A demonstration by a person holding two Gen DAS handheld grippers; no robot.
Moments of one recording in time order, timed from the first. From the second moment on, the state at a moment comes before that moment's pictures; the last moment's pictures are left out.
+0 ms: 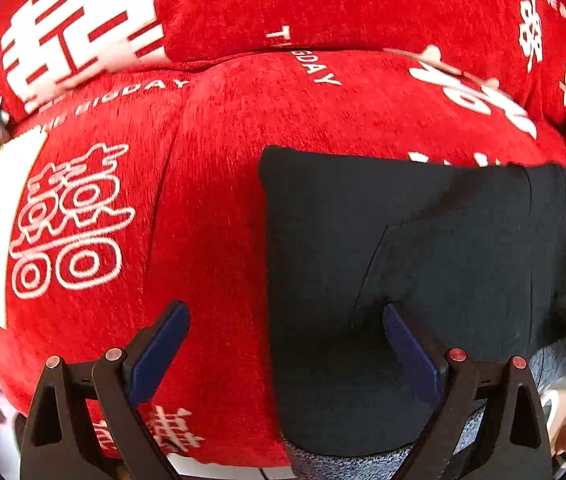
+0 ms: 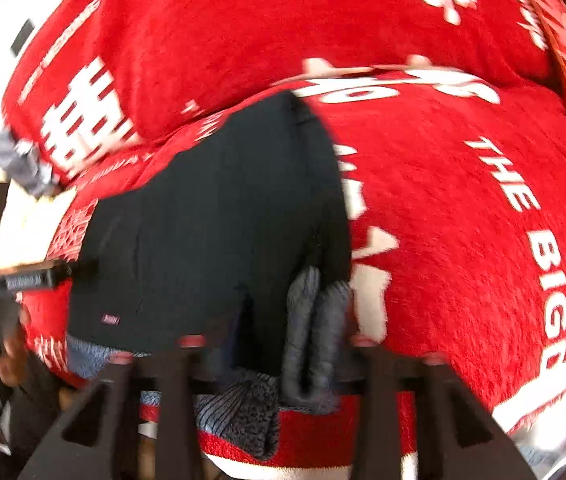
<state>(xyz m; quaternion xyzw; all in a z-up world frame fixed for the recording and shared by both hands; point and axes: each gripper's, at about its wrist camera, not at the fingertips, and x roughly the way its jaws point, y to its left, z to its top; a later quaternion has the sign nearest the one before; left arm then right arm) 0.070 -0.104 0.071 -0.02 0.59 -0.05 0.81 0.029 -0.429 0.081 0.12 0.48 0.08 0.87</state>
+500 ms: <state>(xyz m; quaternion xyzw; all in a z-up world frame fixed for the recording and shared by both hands) 0.096 -0.102 0.072 -0.03 0.57 0.00 0.82 0.076 -0.330 0.124 -0.07 0.43 0.08 0.89</state>
